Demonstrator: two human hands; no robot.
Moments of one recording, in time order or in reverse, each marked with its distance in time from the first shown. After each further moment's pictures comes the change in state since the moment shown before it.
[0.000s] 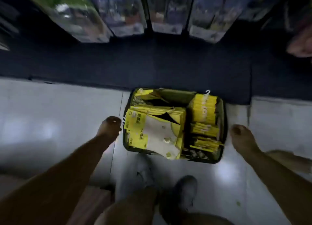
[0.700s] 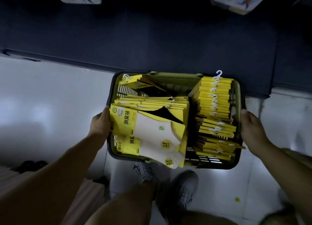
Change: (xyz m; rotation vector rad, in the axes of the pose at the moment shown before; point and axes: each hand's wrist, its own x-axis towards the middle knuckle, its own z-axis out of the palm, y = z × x) left_hand 0.050 -0.059 0.004 -0.085 0.139 -0.048; right_hand 0.028 -0.017 0.034 0.200 -0.013 -0.025
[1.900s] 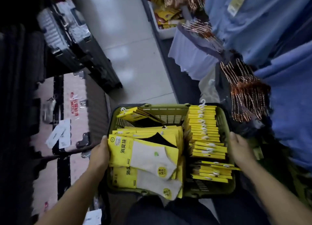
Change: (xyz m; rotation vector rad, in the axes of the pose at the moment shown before) left_hand -0.253 0.058 -0.569 -0.760 0.710 -0.436; right_hand -0.379 -0.712 0.275 -0.627 -0.592 -0.773
